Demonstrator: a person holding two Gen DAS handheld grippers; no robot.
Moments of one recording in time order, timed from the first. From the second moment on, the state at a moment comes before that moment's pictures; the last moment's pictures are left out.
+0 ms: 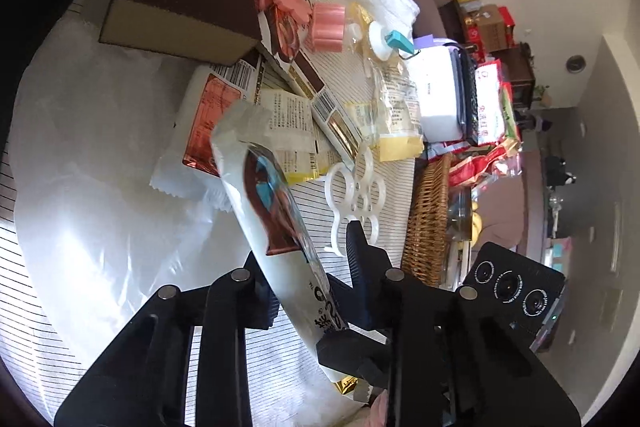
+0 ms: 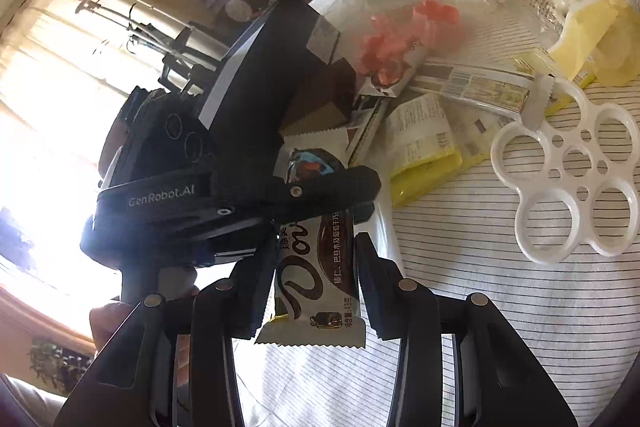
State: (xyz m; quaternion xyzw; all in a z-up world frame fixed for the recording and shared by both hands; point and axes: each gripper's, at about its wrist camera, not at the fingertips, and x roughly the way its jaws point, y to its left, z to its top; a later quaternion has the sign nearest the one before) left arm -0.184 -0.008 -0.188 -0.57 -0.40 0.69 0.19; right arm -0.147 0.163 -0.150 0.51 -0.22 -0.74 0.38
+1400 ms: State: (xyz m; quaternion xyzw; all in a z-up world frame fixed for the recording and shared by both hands) left arm -0.182 0.027 -0.150 -0.53 -0.44 0.54 0.49; right arm -0.176 0.211 -0.130 0.41 -0.42 -0.63 0.51
